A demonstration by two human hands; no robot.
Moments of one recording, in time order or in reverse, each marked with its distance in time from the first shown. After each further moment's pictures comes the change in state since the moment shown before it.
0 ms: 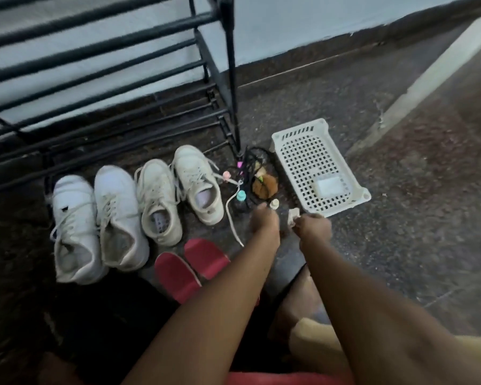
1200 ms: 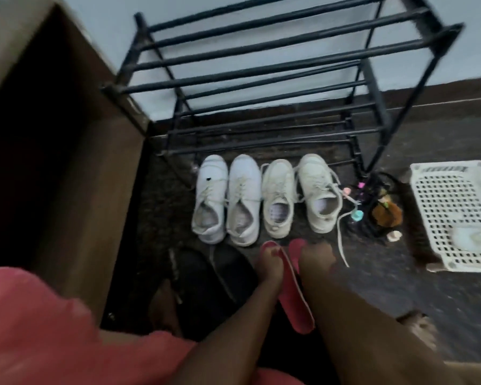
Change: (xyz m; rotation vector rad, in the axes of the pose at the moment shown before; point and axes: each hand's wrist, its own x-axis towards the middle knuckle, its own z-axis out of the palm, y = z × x) left_hand 0.008 -0.070 -0.225 0.269 0.302 0.140; right_hand -0.160 0.050 0.144 -0.442 -0.321 -0.280
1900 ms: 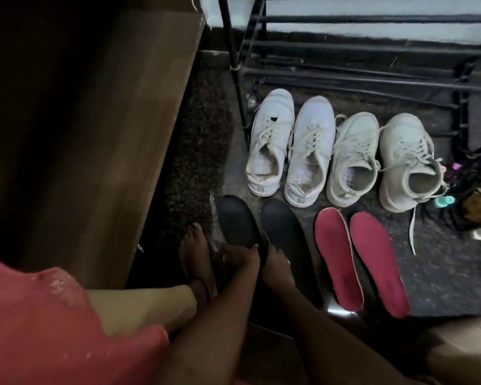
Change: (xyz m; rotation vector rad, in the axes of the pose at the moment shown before) left_hand 0.065 -0.156 -0.105 -0.276 0.351 -0.551; right_hand -0.090 0.075 0.179 -0.830 -0.551 -0.343
